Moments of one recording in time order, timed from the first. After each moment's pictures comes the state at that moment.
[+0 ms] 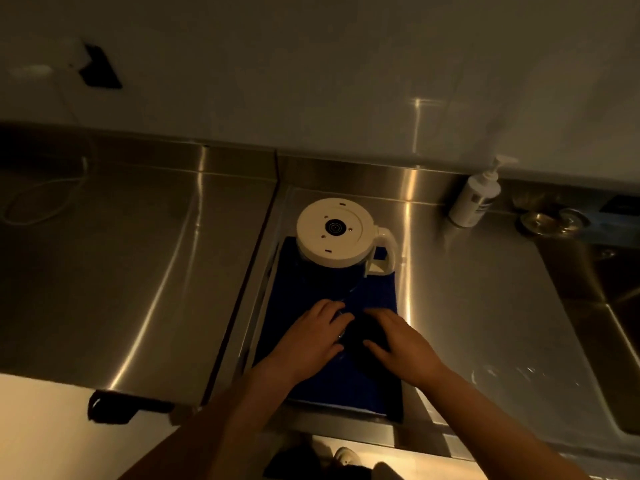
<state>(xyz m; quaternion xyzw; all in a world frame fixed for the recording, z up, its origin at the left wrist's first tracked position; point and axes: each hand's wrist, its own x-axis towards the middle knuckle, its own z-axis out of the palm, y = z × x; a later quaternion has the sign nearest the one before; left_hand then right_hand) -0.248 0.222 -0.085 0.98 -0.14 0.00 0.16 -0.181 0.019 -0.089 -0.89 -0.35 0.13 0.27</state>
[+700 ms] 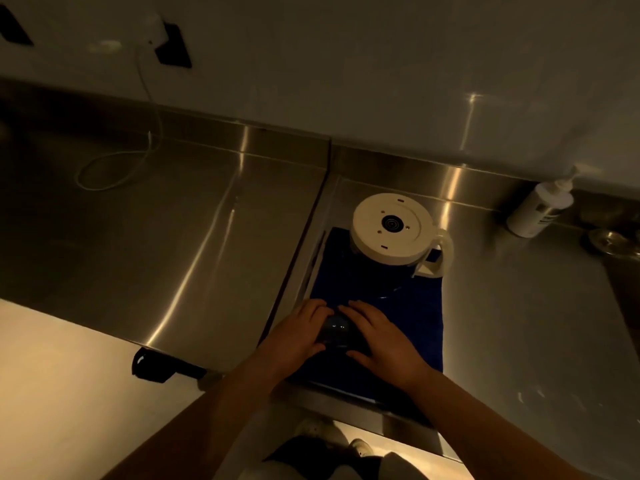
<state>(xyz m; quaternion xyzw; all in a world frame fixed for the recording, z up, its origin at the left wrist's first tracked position) -0.303 0.299 -0.098 0.97 -0.02 -0.02 0.23 -0.209 0.106 -0.110 -0.84 -0.49 0.10 0.22</state>
